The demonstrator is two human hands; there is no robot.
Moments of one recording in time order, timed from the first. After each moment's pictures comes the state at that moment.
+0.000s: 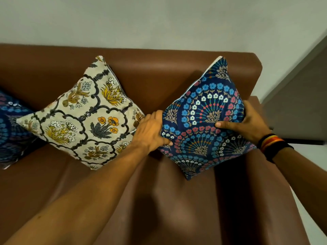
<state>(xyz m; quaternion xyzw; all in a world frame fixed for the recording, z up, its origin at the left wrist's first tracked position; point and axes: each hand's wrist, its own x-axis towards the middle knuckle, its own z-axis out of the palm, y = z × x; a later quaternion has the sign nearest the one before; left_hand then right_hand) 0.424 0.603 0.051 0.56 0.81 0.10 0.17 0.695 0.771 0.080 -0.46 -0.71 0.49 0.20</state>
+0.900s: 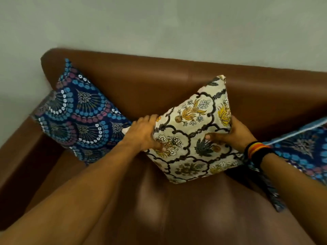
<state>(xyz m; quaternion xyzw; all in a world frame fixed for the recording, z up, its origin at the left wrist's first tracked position) 0.080 0.430 0.081 0.51 0.84 0.01 0.20 0.341 0.624 0.069 -0.42 -0.76 0.48 0.09</state>
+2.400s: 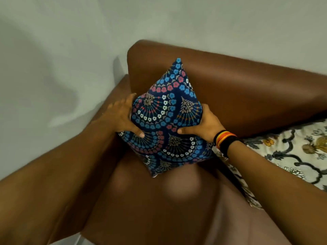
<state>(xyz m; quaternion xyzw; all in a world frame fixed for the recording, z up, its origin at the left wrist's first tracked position) -0.284 0.230 0.091 0.40 0.89 0.05 0.22 -0.054 0.441 0.062 -0.34 -0.81 0.48 0.02</state>
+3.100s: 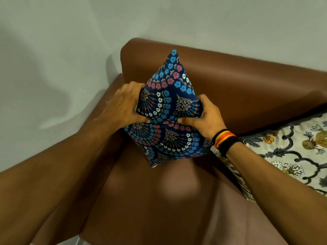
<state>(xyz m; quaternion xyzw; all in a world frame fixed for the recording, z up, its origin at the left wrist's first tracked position) -0.265 0.251 0.108 0.54 0.83 0.13 0.04 -0.046 0.432 0.080 -0.30 -0.81 0.49 0.16</state>
